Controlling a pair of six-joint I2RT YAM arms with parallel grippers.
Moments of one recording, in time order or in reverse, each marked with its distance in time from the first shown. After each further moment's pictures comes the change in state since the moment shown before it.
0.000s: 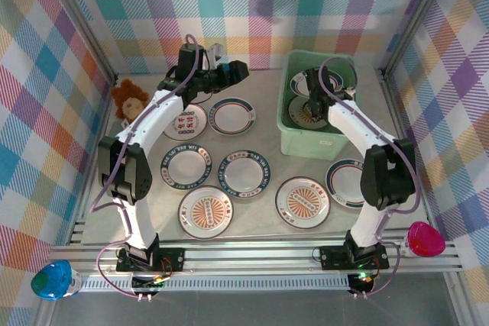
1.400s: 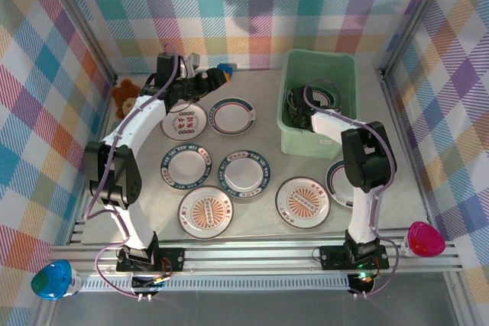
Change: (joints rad) left arm 0.135 -0.082 -0.164 -0.022 0.048 0.026; right arm 0.035 0.211 -0.113 0.247 0.059 0.229
